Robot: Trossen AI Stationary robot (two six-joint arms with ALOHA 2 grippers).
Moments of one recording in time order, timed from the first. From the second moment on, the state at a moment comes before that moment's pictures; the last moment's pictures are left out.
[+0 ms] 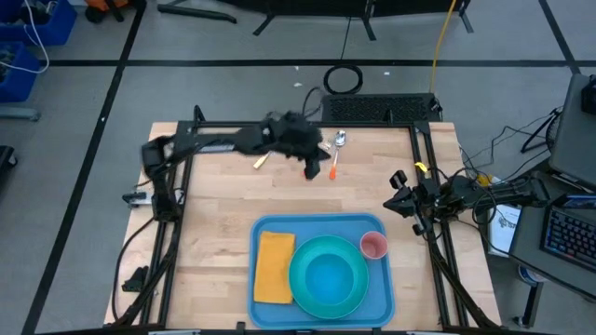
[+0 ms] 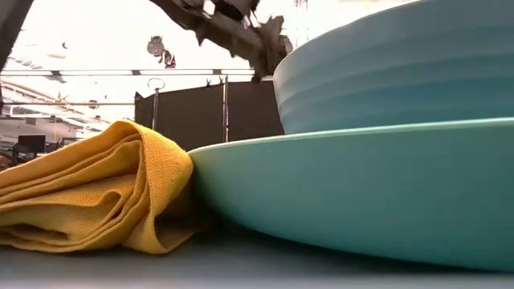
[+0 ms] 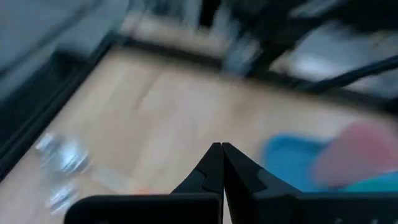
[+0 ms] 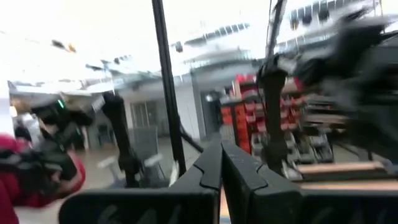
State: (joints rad) left arm 0.30 1.81 1.44 -0.10 0.25 -0.08; right arm 0.10 0.21 0.01 0.57 -0.13 0.21
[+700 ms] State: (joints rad) left arm 0.20 1.50 0.72 0.47 0.05 -0.22; right arm 0.10 0.22 0.02 0.99 0.19 0.36
